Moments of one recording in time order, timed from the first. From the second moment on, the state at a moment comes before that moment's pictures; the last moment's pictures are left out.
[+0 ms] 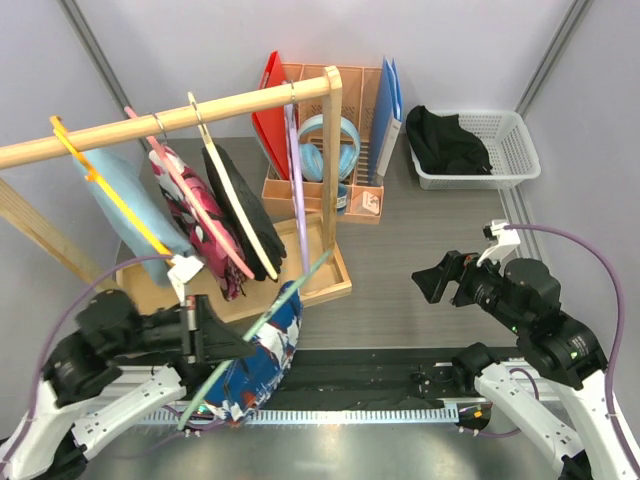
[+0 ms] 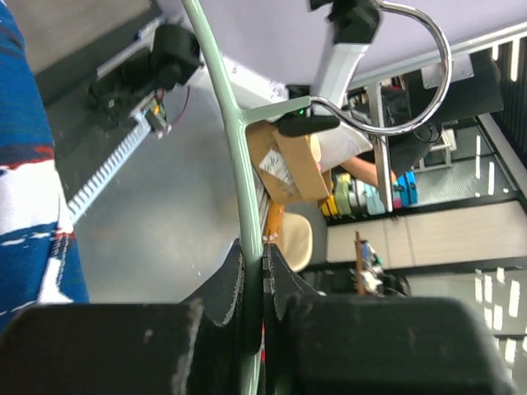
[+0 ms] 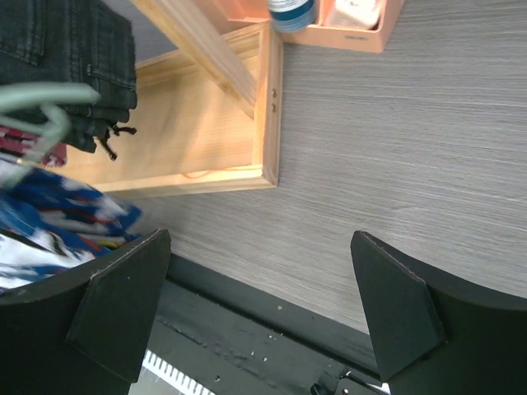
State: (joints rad) left arm -0.85 0.34 1.06 -0.81 0.53 -1.05; right arm 0.49 0.47 0.96 -0.88 -0.05 0.45
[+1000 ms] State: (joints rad) left arm -0.87 0.93 1.32 -0.38 0.84 -1.12; right arm 0.49 0.48 0.99 -0.91 0.08 0.47
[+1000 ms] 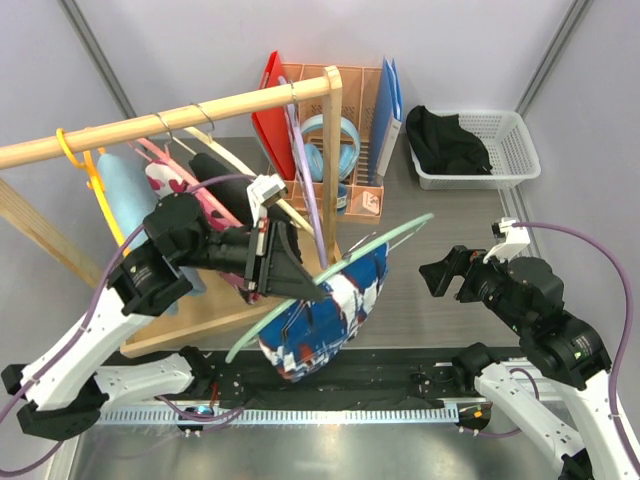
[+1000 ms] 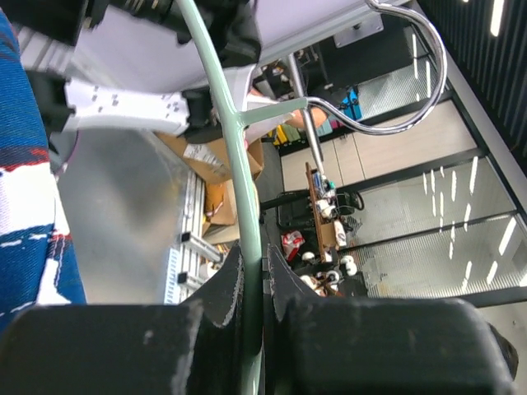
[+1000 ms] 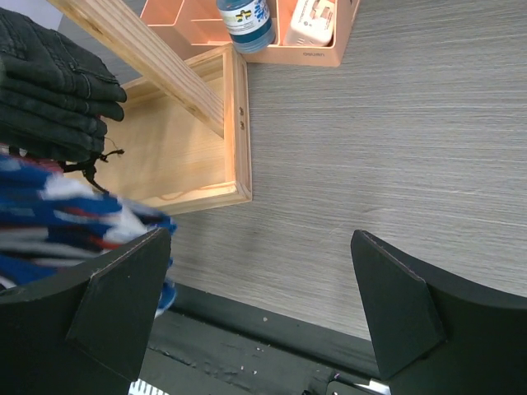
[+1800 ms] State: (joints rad) left arm -0.96 1.58 1.90 -0.14 0.48 -1.20; right arm 0.49 0.48 1.16 -0.93 0.09 0.45
